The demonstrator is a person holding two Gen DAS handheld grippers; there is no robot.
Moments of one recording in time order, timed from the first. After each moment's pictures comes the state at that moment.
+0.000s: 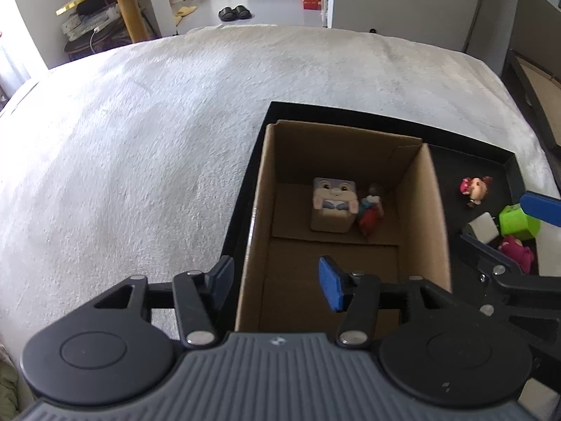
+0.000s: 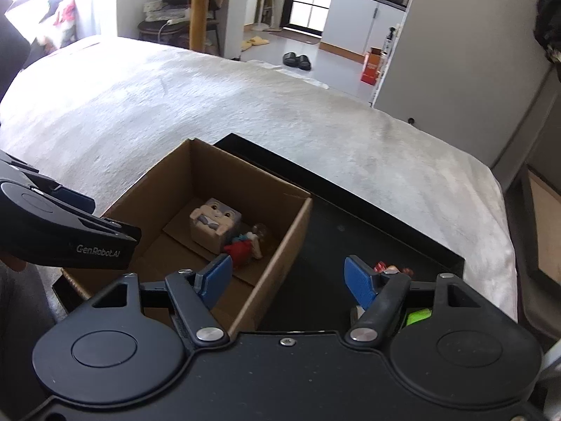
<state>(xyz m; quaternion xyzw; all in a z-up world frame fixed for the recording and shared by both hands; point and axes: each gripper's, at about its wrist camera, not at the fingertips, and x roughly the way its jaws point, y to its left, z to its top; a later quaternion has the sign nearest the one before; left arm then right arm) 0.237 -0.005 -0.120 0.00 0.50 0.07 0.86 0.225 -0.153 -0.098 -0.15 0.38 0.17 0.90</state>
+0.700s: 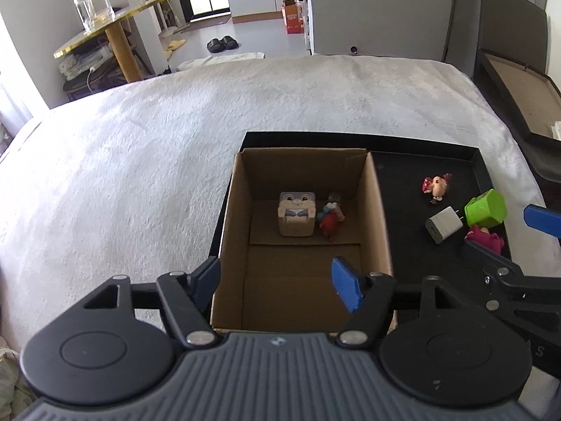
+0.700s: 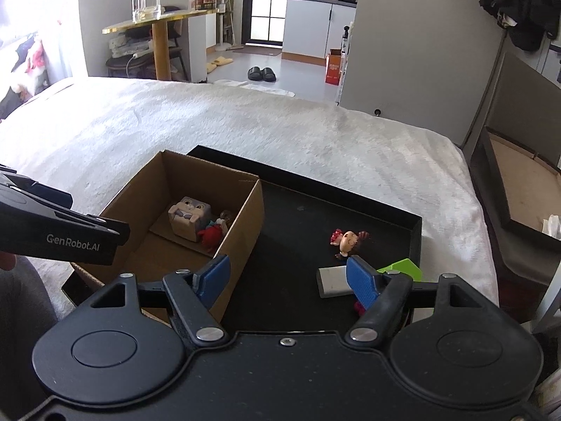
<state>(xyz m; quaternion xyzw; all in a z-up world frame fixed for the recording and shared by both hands) 0.203 -0.054 -0.083 0.04 0.47 0.06 0.88 0.189 -0.210 -0.083 -0.08 0.37 0.14 0.92</state>
